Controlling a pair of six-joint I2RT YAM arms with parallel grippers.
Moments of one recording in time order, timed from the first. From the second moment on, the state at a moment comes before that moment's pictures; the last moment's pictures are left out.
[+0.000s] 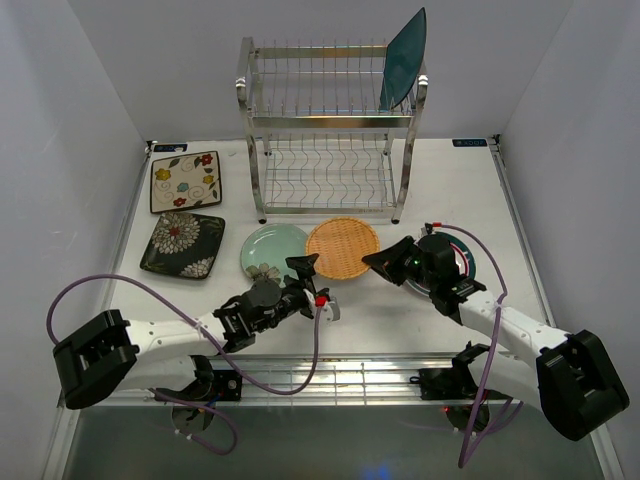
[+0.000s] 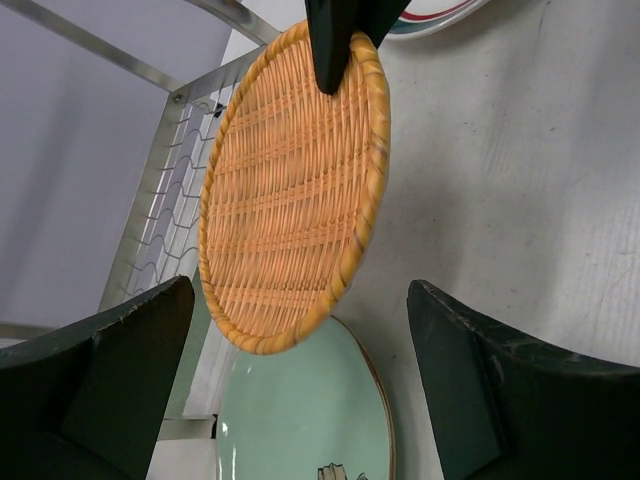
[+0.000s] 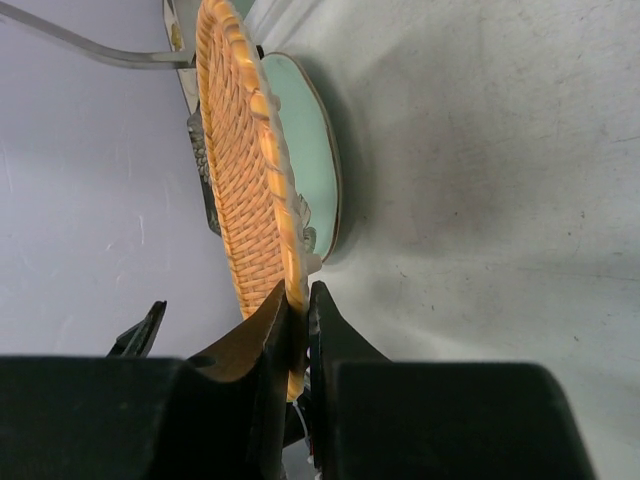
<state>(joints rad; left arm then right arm) -1.05 1.14 0.33 0.63 -0.09 0.83 0.52 1.07 0.42 0.19 -0.19 1.27</state>
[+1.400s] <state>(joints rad) -1.14 1.34 0.32 0.78 -0.30 0.99 0.52 1.03 0.45 0.10 -0.21 1.22</state>
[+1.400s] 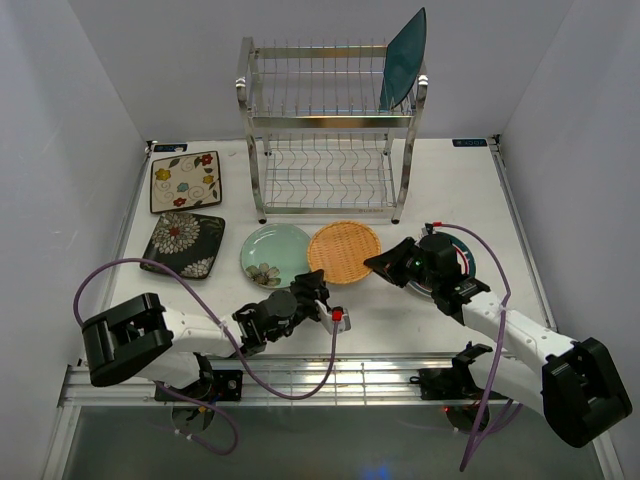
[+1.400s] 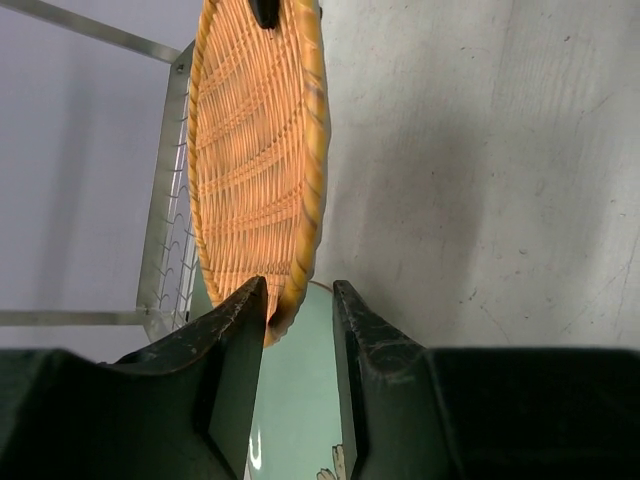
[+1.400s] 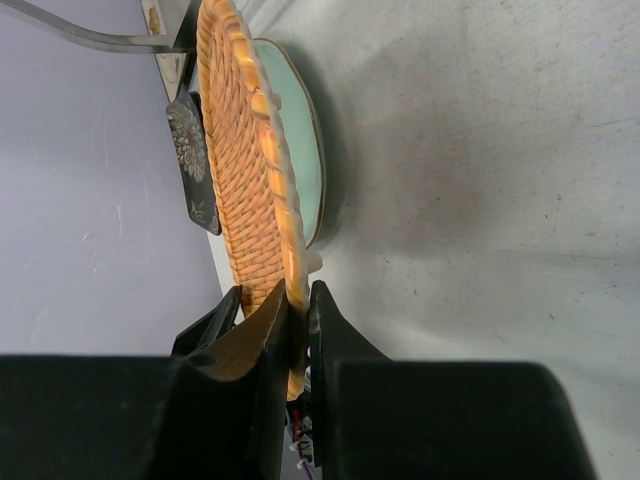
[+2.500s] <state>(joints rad) -1.16 1.43 0.32 0.85 -0.41 1.04 0.52 1.11 0.49 0.15 -0.25 1.20</state>
